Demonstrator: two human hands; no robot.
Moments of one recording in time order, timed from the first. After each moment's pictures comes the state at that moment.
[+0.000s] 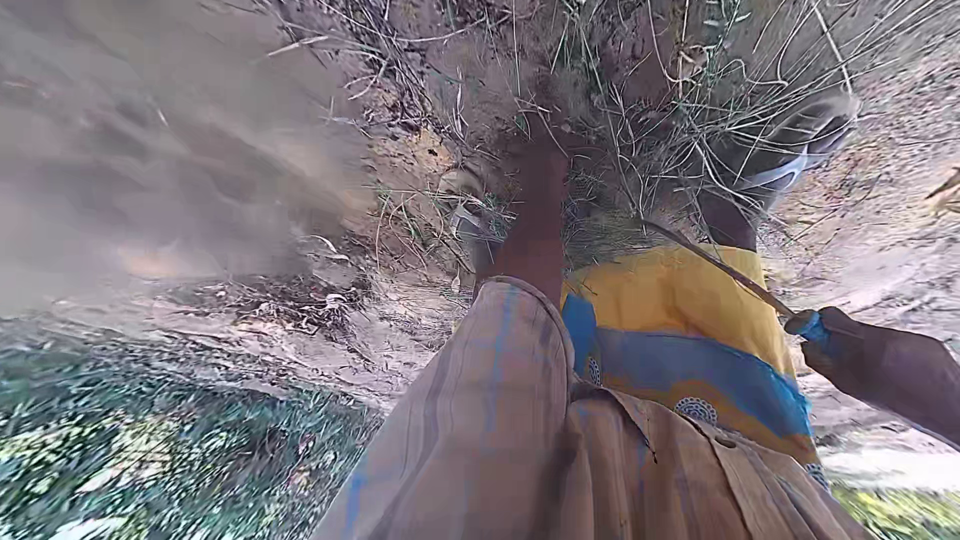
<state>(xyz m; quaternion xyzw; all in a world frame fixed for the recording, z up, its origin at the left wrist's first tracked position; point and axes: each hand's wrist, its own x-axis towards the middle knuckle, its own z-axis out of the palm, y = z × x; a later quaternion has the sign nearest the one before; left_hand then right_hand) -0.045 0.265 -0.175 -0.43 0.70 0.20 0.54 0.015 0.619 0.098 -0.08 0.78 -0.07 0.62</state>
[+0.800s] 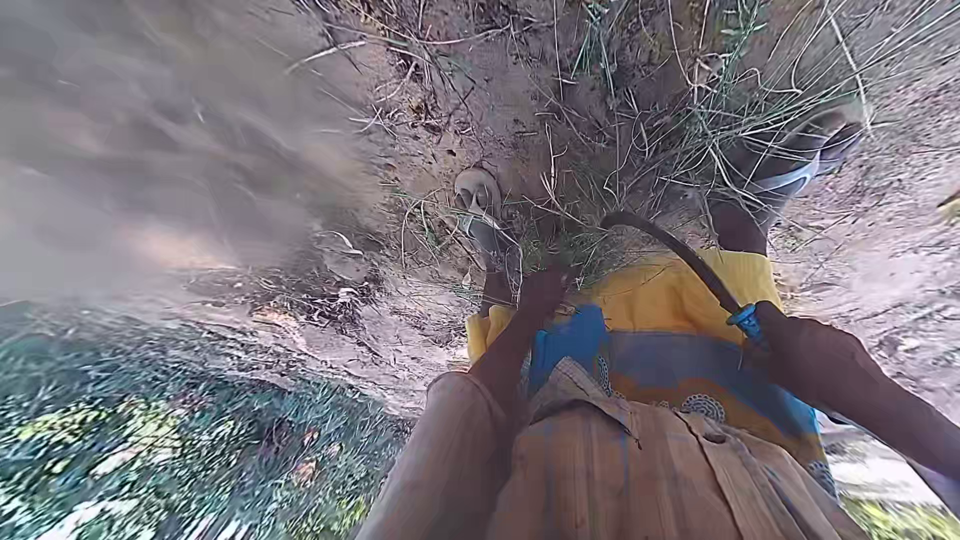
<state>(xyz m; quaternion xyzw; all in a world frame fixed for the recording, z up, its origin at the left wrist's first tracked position) 0.107 0.229 -0.066 -0.14 0.61 0.17 0.76 -0.018 0.515 0.085 -0.01 0.64 0.01 0.77</state>
